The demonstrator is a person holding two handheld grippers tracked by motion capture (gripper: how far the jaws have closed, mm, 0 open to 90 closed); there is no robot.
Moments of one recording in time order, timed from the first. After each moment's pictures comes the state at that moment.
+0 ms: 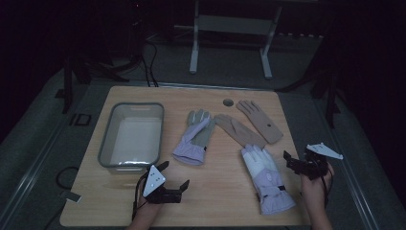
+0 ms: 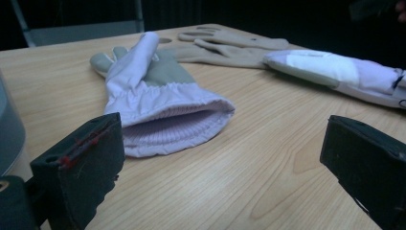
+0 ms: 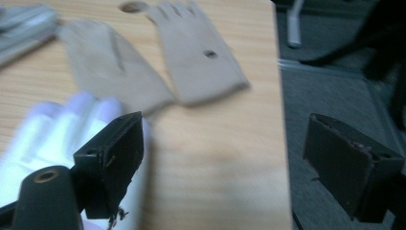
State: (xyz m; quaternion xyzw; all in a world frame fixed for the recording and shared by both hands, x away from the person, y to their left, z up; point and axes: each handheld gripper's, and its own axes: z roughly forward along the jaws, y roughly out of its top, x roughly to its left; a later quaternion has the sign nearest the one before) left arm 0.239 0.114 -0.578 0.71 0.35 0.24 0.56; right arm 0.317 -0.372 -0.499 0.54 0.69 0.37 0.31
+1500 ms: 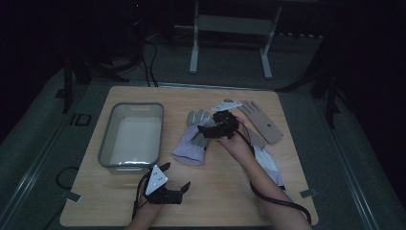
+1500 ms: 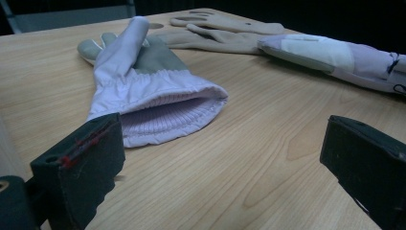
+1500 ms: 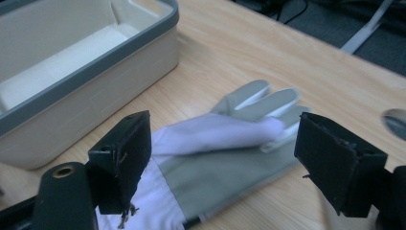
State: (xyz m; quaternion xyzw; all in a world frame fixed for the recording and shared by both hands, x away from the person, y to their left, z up) left arm 0.241 0.111 -0.577 0.73 0.34 0.22 0.55; right arm 0.418 -0.108 -0.457 0.33 0.84 0.40 0.17
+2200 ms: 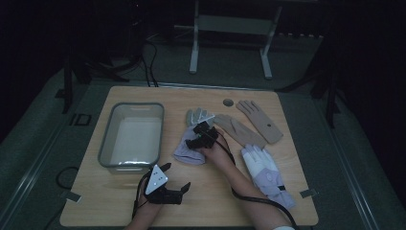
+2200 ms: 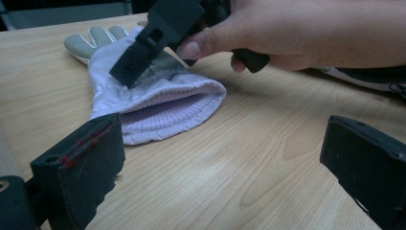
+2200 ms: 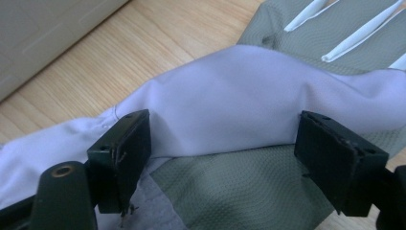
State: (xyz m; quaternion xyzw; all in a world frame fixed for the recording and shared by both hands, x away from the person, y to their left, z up) left arm 0.241 0.112 -0.577 0.73 0.34 0.22 0.55; right arm 0.440 -0.065 -0.549 0.36 0.87 0.31 0.14
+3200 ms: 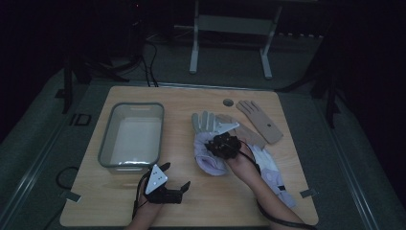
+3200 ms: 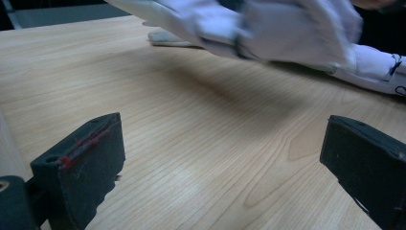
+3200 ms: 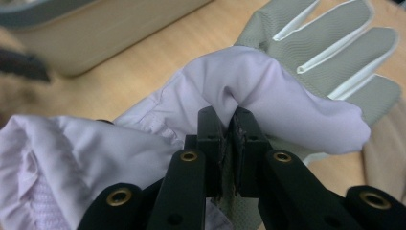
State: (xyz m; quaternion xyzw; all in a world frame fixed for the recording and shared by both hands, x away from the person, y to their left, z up) left arm 0.242 0.112 -0.577 0.73 0.35 0.22 0.55; right arm 0.358 -0.125 -0.477 0.28 0.88 0.34 0.15
